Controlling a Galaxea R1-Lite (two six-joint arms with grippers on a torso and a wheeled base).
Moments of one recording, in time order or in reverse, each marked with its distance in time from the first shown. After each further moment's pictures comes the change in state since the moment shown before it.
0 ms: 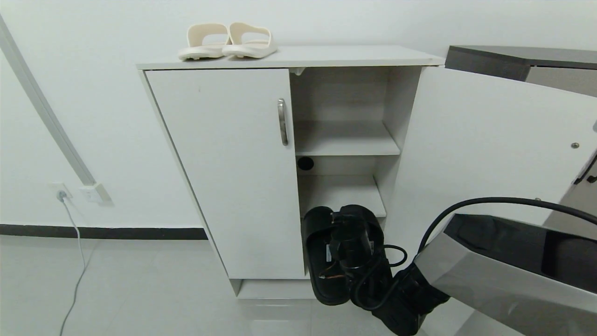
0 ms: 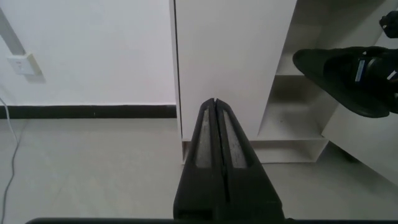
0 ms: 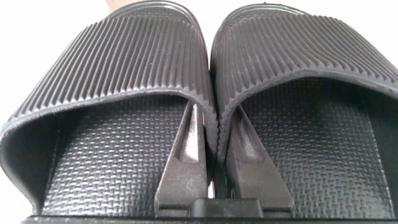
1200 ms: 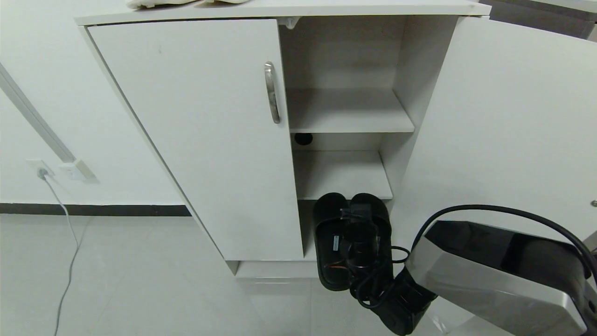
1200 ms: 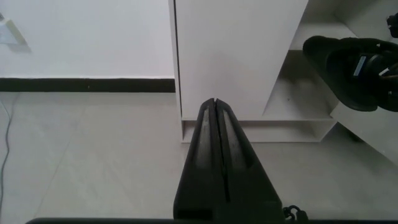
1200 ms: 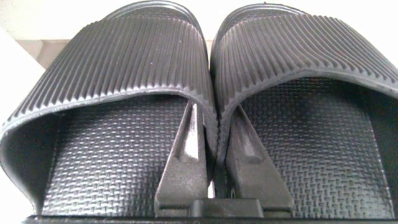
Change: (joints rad) left arm 0.000 0.000 0.001 0.000 0.005 -0.004; right arm -0.039 0.095 -0.011 -0.270 -0.090 -0.094
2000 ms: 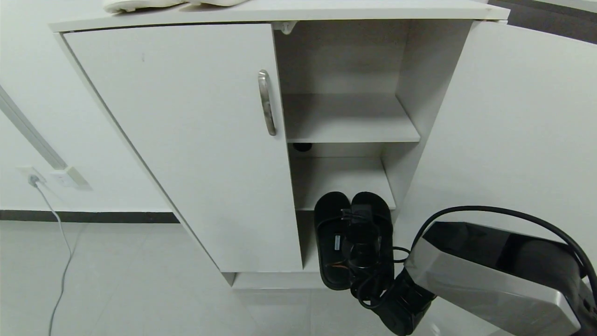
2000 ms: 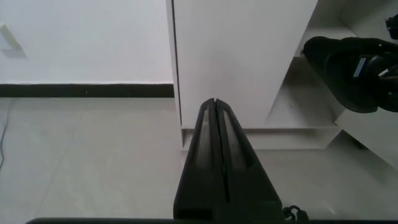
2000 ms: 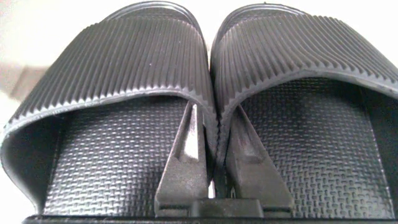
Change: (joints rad) left arm 0.000 0.000 0.000 0.000 -0.001 0.003; right arm -0.005 0.010 0.003 -0.045 -0.007 -0.035
